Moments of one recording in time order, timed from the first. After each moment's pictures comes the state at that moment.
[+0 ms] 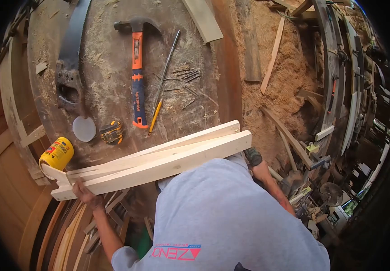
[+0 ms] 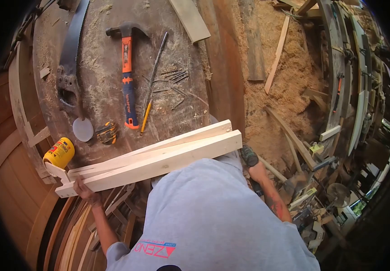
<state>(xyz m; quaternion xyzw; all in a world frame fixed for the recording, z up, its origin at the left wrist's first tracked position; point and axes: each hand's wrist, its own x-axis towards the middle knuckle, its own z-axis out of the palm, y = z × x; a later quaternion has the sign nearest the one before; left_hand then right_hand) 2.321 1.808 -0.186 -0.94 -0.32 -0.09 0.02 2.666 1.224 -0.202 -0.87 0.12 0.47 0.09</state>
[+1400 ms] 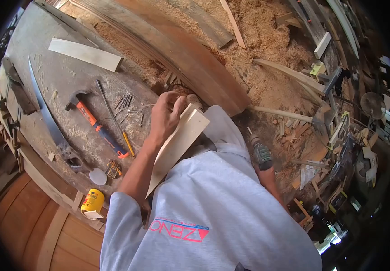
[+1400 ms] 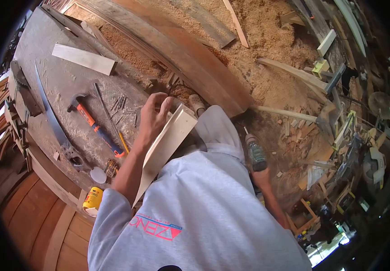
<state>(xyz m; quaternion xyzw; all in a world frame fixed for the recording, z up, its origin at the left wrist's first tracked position) 2.747 1.567 -0.178 -0.81 -0.02 0.18 -0.55 2.499 1.240 -0.130 -0.83 0.41 0.23 0.28</state>
